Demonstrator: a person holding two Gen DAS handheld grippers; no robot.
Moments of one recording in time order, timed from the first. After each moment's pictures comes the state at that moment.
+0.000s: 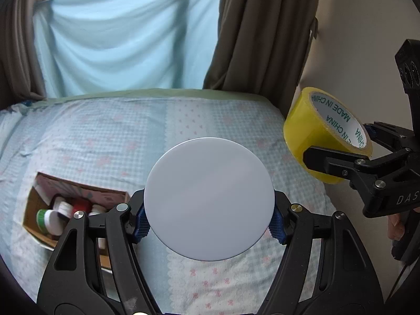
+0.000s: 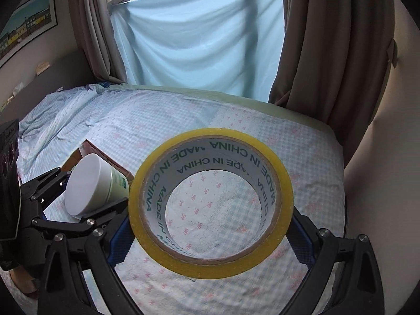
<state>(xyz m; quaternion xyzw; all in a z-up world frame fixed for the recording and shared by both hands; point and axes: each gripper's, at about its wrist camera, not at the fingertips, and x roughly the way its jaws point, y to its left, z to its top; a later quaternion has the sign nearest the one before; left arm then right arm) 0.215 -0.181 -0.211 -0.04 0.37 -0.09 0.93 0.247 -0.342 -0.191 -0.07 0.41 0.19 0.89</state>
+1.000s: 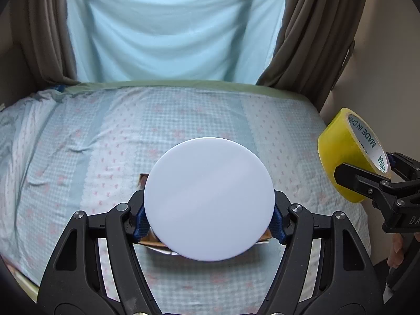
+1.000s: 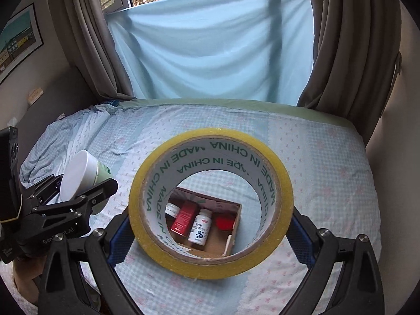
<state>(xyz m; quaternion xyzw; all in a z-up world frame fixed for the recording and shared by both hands) 0.216 0.146 -0.157 -0.04 0.43 -0.08 0.90 0.223 -0.064 -0.145 0.01 0.45 0.13 0.88</state>
